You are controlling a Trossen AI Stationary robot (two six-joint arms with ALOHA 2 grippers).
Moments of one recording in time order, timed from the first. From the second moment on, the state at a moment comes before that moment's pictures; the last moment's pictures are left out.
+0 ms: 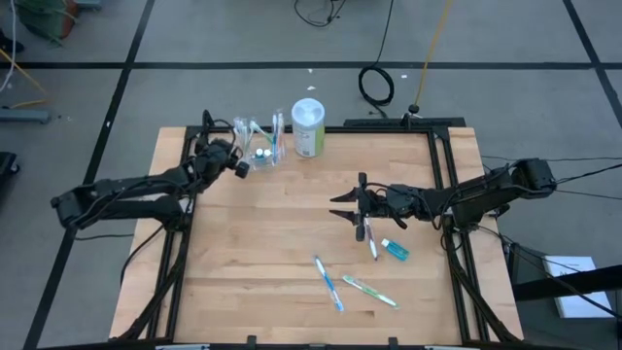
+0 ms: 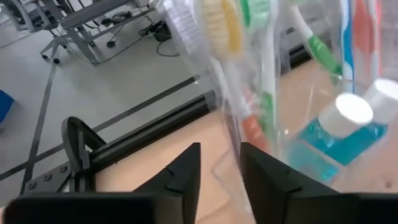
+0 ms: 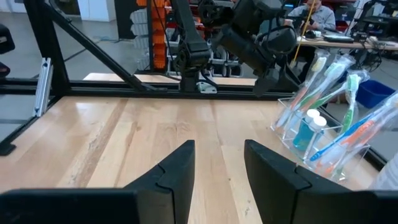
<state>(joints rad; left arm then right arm) 0.57 0.96 0.31 0.09 -0.58 -0.08 0.09 1.33 0.59 0.61 0.15 -0.02</state>
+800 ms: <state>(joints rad) 0.37 0.62 0.32 -0.02 -0.51 -0.12 0.05 1.33 0.73 -0.17 0.42 0.53</state>
